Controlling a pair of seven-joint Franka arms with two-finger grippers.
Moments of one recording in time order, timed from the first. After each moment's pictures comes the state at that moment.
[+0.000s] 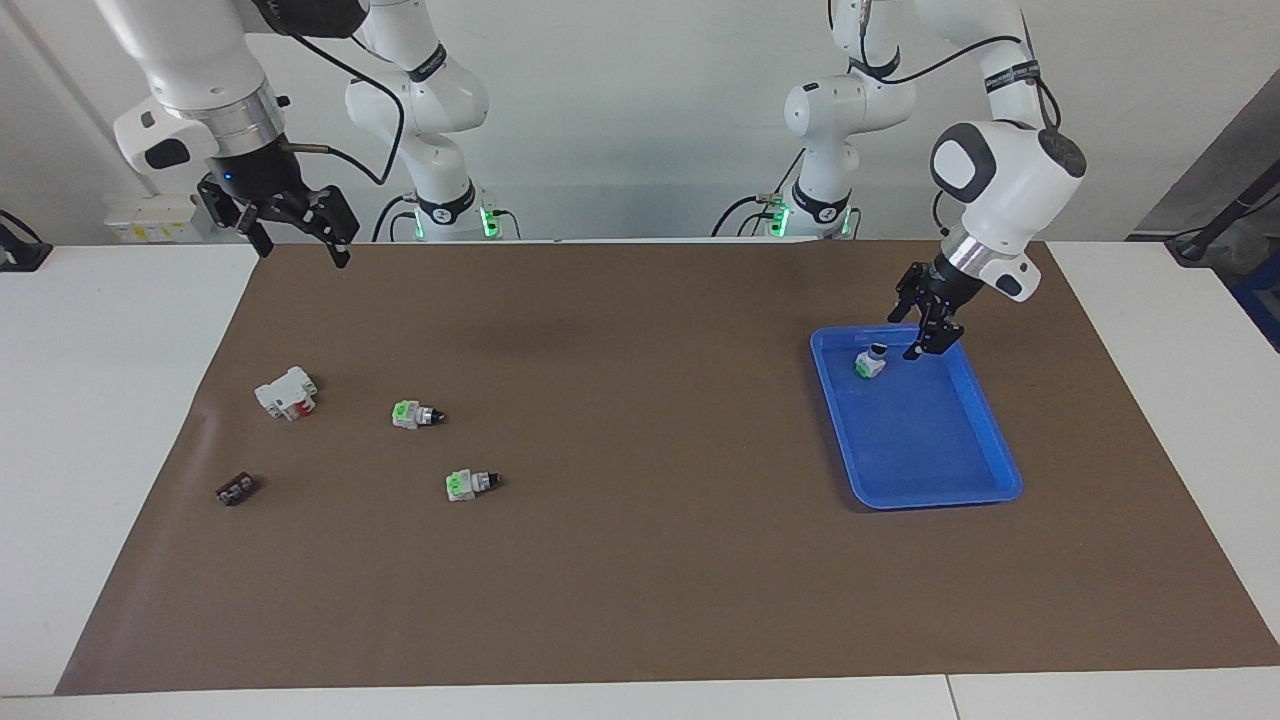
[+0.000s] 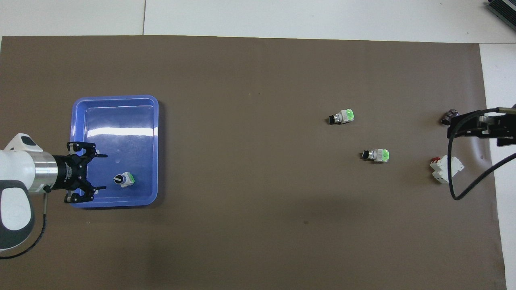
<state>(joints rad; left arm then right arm) 0.15 -0.20 -0.13 -2.31 -0.32 2.14 -1.29 0.06 -0.05 -0.04 -1.59 -0.04 1.55 0.20</state>
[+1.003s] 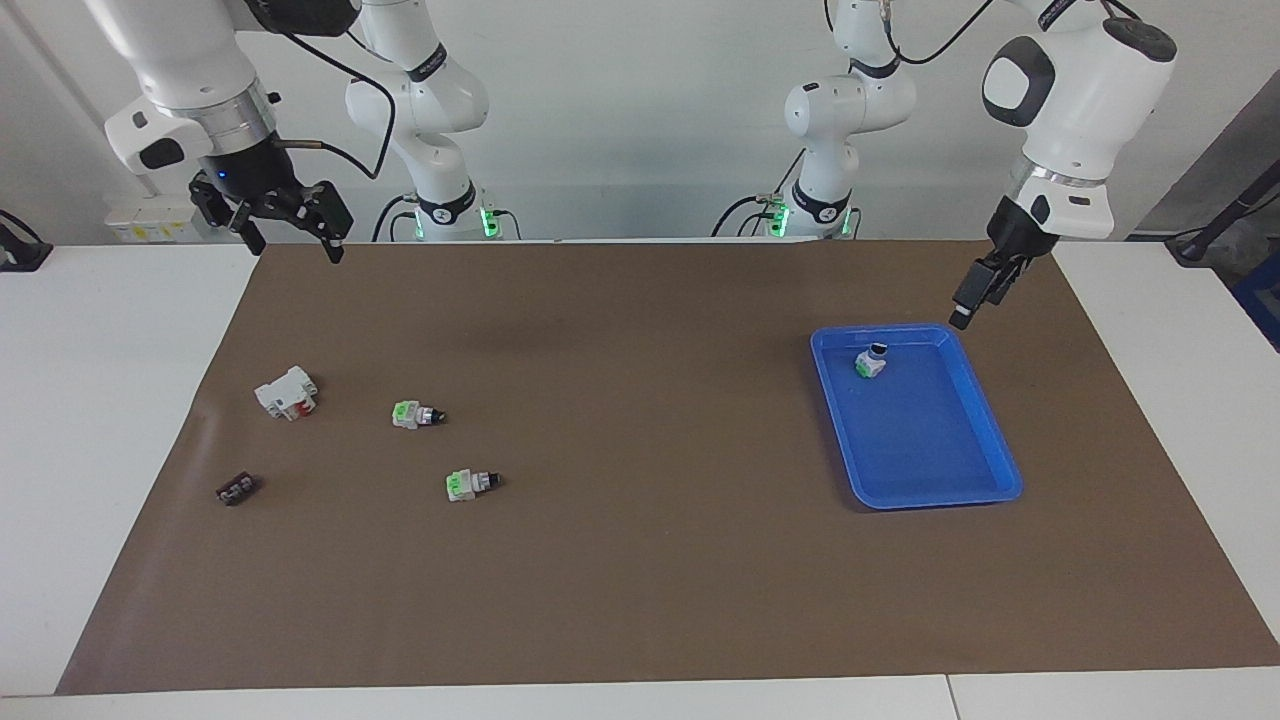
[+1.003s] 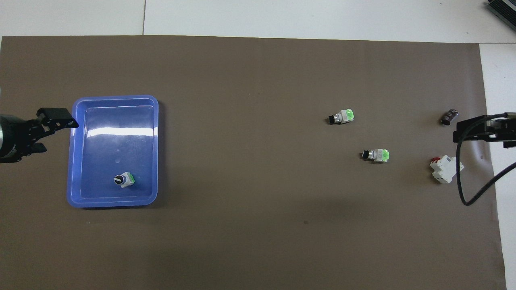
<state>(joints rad) 0.15 -0.18 -0.14 -2.01 -0.12 2.04 -0.40 0.03 -0.06 -0.04 -1.60 -0.04 1.53 0.13</state>
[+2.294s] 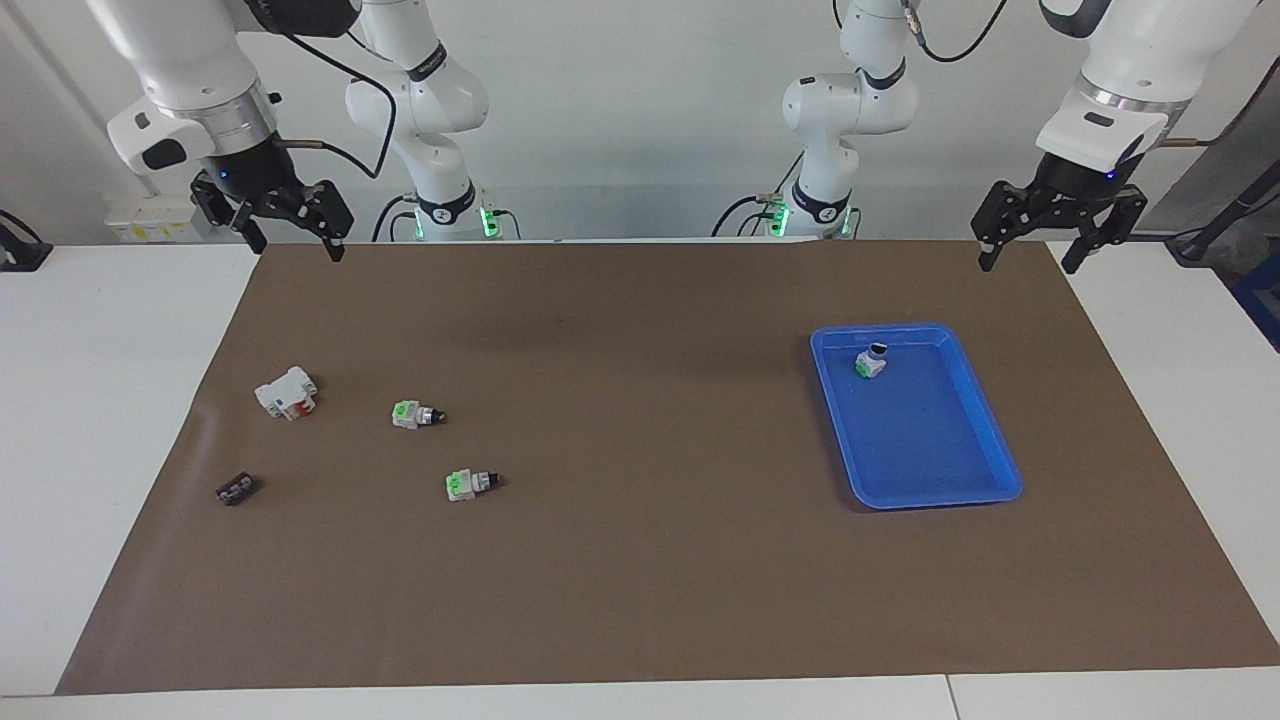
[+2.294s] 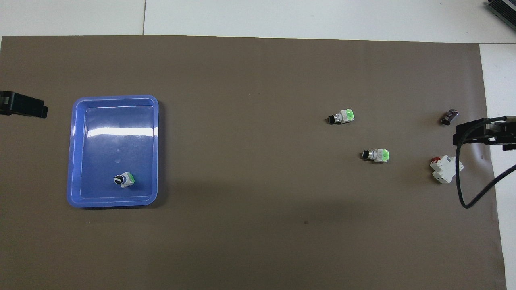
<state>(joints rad) -0.07 0.01 0.03 -1.45 0.03 1.52 0.13 0.03 -0.07 -0.04 -1.61 -0.04 1.53 0.13</state>
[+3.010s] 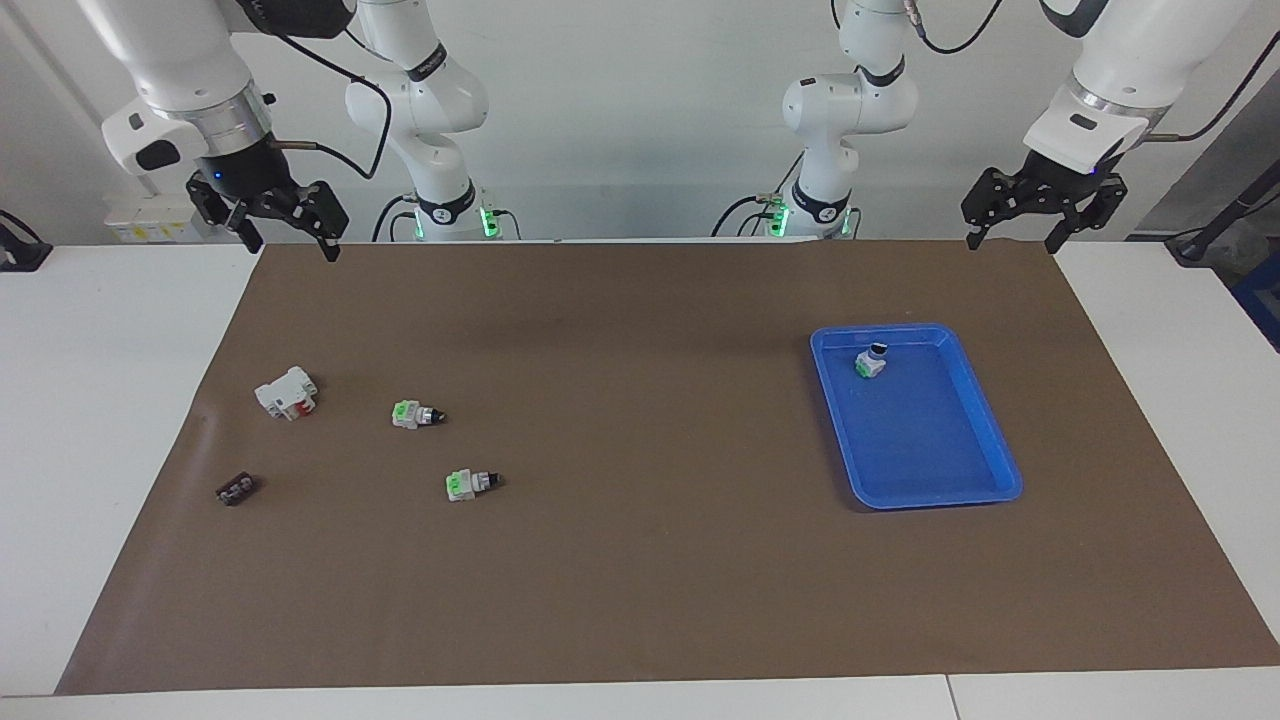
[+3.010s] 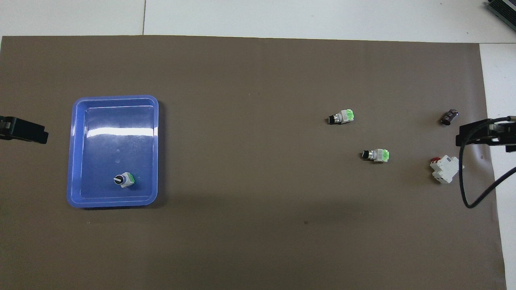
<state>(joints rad) -0.02 -0.02 -0.03 -1.51 0.03 1.48 0.13 0.03 -0.07 -0.05 -1.62 -0.04 1.53 0.13</state>
